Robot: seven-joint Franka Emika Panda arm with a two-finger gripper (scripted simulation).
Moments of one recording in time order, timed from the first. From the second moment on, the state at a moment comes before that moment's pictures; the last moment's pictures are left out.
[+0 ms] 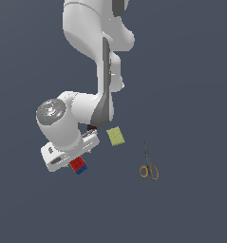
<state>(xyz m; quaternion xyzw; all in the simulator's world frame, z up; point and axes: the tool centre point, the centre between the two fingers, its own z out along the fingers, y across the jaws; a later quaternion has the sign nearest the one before) 0.101 -0.145 0.110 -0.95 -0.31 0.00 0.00</state>
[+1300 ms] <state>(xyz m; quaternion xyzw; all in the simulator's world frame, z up) 0.103 -0.160 0.037 -0.94 -0.34 0.00 0.00</state>
